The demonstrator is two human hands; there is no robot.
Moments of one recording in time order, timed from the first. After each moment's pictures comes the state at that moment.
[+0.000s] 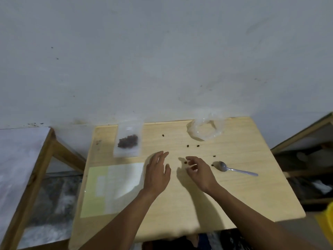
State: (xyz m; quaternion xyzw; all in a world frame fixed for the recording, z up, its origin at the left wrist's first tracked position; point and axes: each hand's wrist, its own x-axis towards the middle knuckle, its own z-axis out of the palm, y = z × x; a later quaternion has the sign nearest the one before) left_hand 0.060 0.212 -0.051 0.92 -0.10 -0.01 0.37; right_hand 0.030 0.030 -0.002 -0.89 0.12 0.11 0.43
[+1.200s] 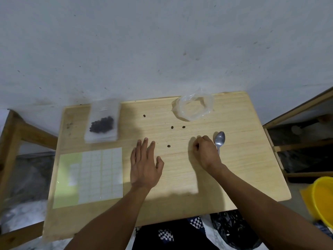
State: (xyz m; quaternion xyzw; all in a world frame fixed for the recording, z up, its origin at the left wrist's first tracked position) left_hand 0.036 0.165 -0.092 0.99 -0.07 -0.02 0.13; right_hand 0.056 -0.064 -0.056 -0.97 0.12 0.09 0.21
